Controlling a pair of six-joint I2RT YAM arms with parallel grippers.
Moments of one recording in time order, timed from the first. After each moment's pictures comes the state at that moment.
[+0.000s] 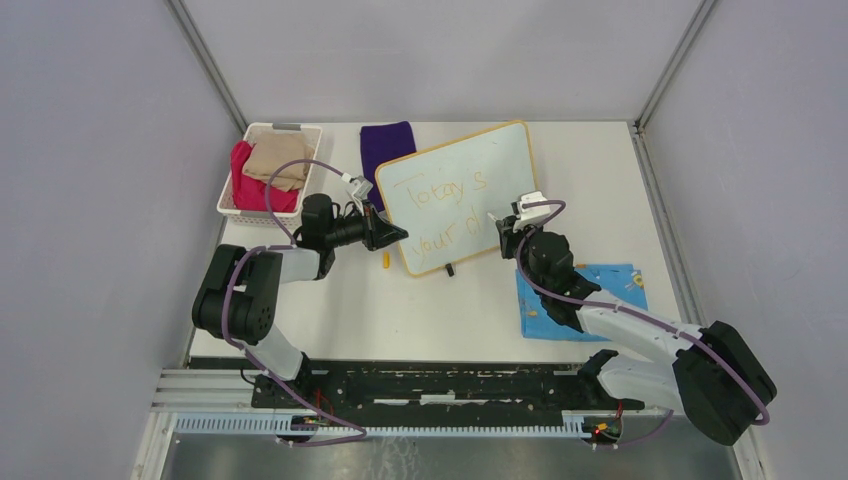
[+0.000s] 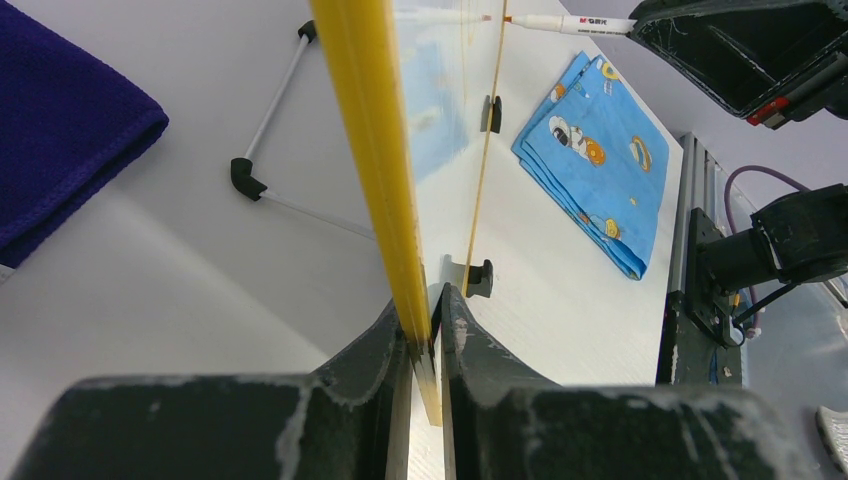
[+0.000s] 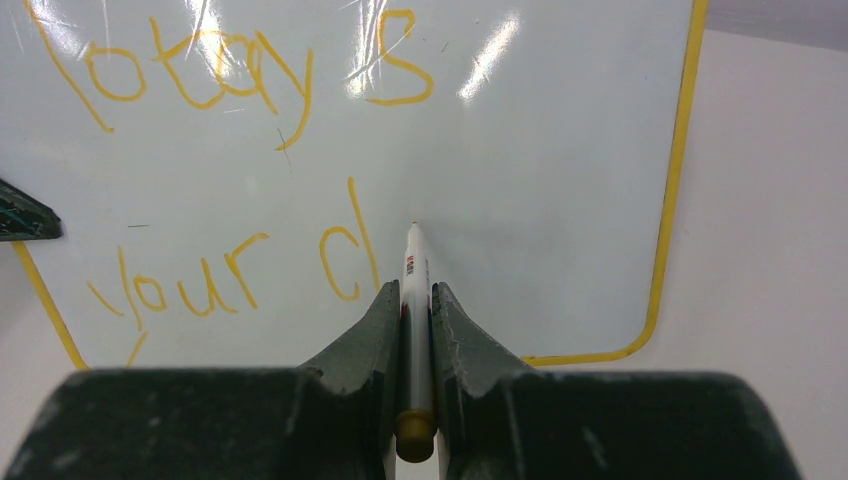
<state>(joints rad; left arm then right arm) -0.20 1.64 0.61 0.73 0.92 -0.31 0.66 1.13 0.45 0.52 0.35 0.08</state>
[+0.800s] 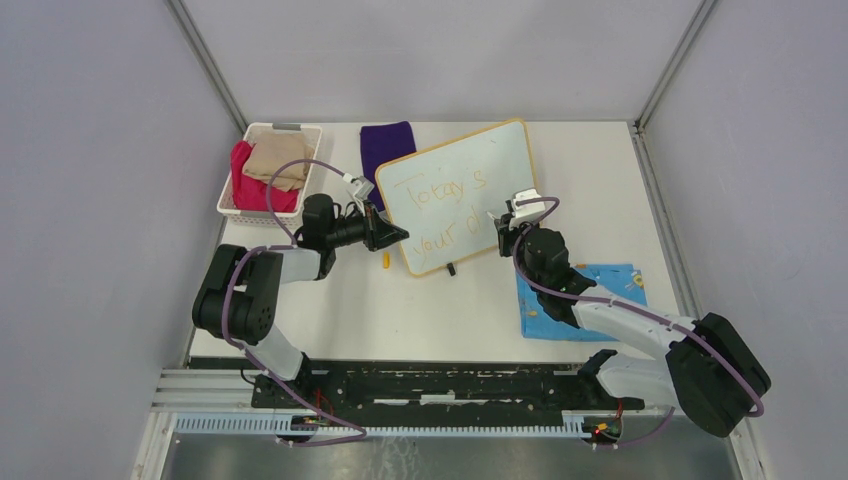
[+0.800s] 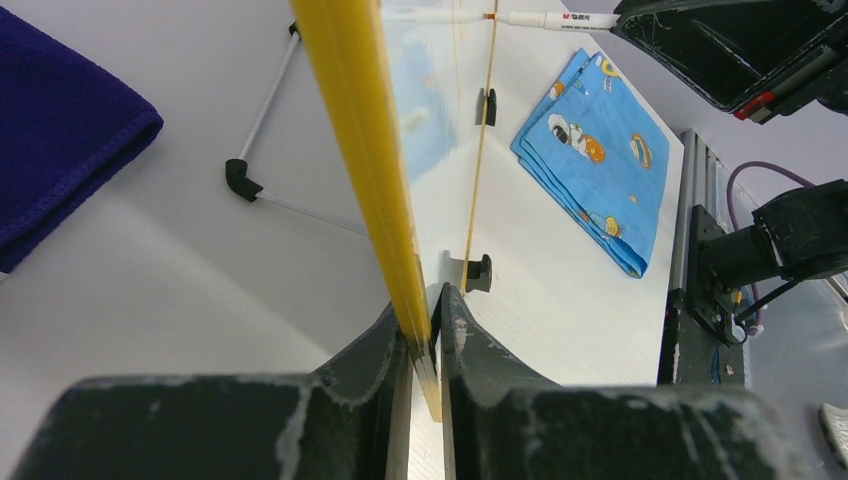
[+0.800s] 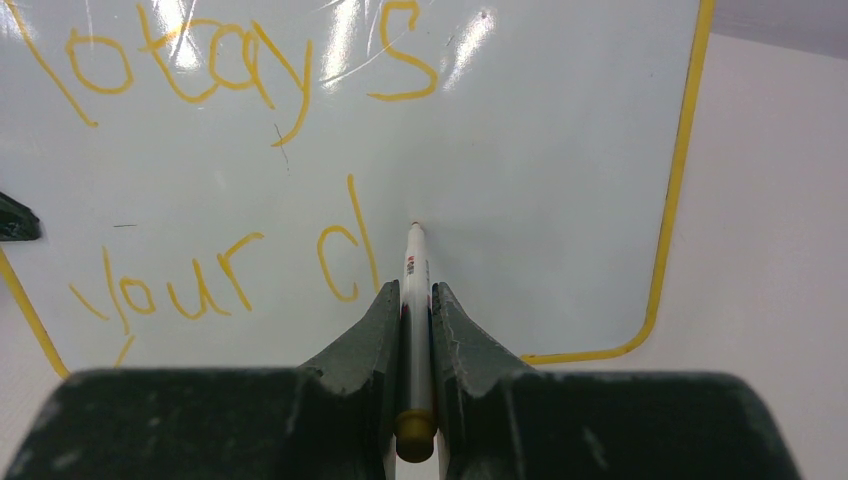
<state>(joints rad) -0.21 1.64 0.61 0.73 0.92 -0.30 0.66 1.18 0.48 0.52 0.35 0.05</state>
